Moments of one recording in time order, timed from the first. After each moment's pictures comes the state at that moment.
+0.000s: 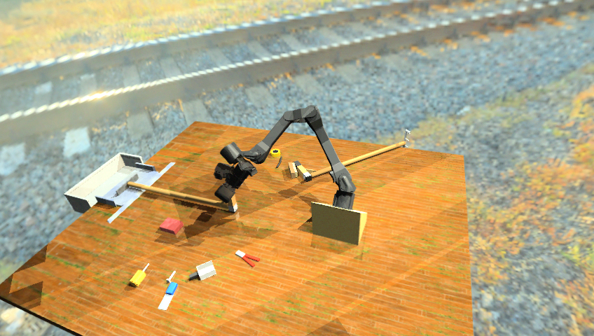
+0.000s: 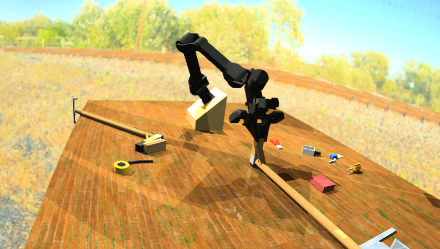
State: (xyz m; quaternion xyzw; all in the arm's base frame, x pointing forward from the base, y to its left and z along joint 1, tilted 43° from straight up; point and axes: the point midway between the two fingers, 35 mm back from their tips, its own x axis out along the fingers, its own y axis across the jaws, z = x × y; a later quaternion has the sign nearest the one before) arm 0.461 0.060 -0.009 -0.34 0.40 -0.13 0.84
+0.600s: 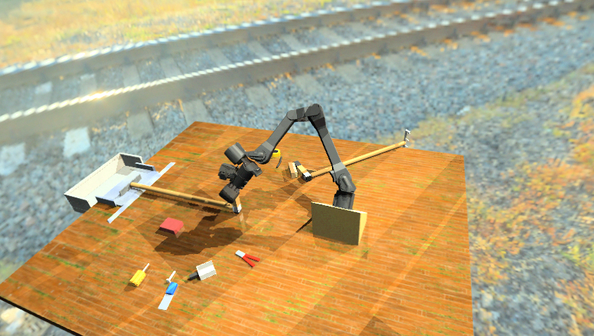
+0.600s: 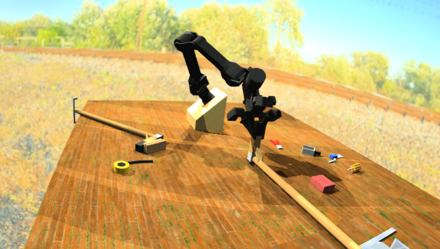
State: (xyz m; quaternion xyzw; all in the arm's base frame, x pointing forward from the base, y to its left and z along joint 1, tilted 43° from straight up) arm 0.442 0.059 -0.008 -0.34 0.40 -0.12 0.84
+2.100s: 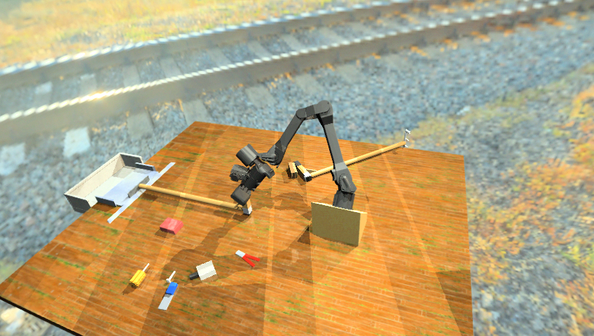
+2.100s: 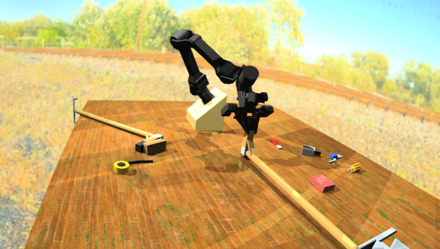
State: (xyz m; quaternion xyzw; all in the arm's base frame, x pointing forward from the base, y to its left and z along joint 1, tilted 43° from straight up) arm 0.394 0.054 -0.008 -0.34 0.40 -0.12 0.84
